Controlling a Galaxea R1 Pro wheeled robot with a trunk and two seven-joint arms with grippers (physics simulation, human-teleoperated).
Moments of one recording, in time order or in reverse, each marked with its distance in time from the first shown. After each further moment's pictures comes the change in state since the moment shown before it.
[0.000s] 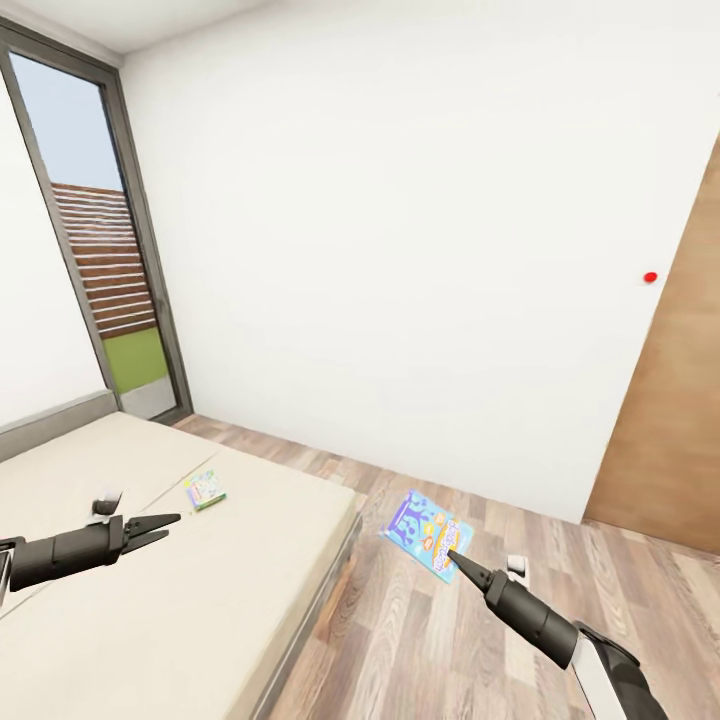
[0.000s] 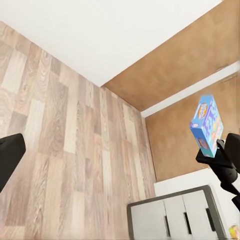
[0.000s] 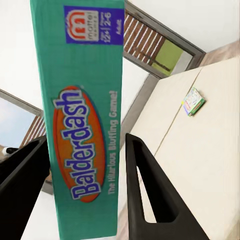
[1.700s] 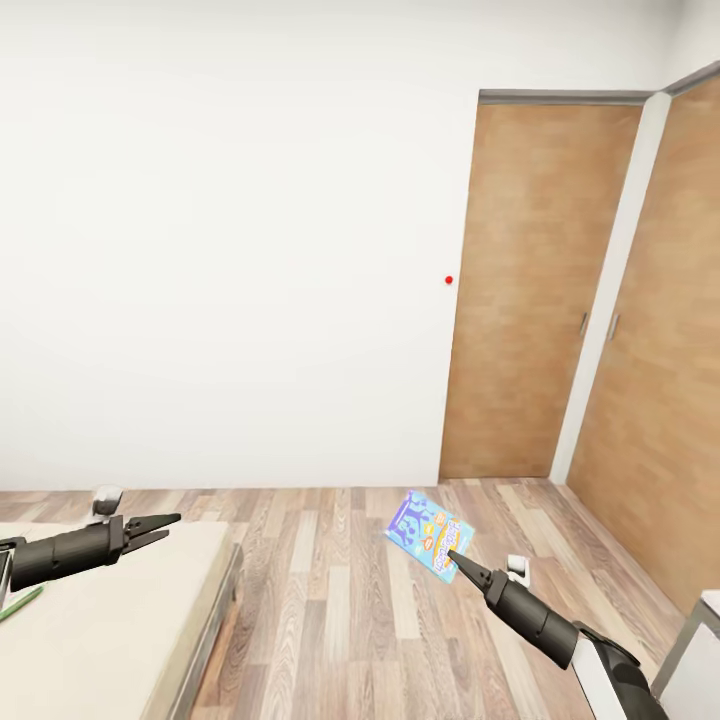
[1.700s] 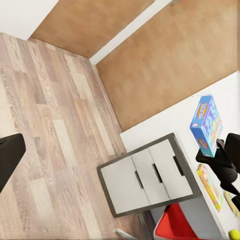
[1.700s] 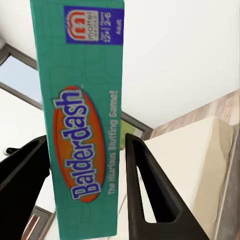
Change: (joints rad) left arm 0.000 -0.001 -0.001 0.000 0.000 0.000 0.000; right arm 0.000 0.000 -0.001 0.000 0.000 0.001 0.000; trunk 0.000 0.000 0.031
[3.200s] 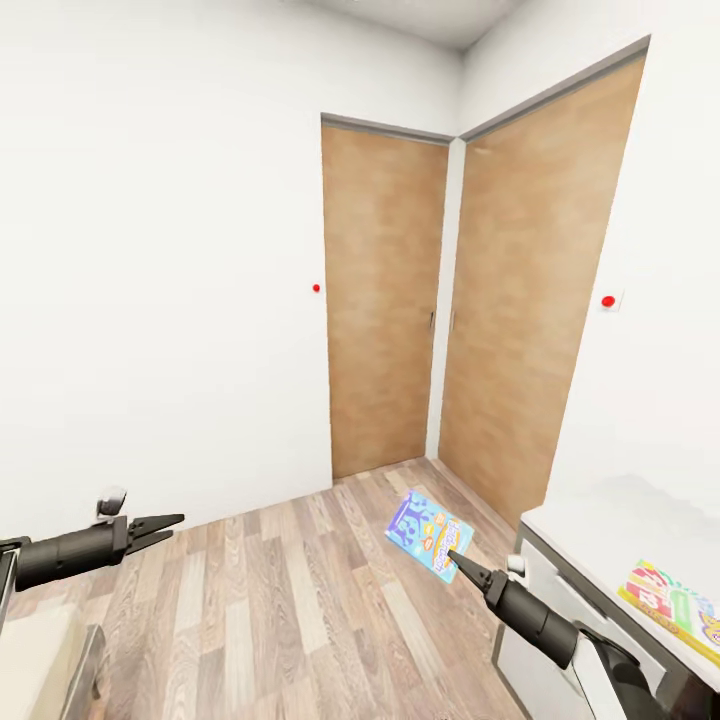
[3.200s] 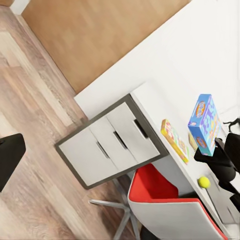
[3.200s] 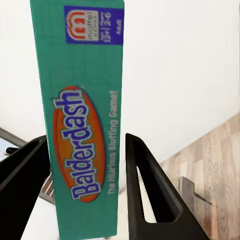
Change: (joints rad) left arm 0.000 -0.009 -0.006 0.000 0.000 0.000 0.000; right arm 0.000 0.000 0.001 0.000 0.000 0.001 -0.002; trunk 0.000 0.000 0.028
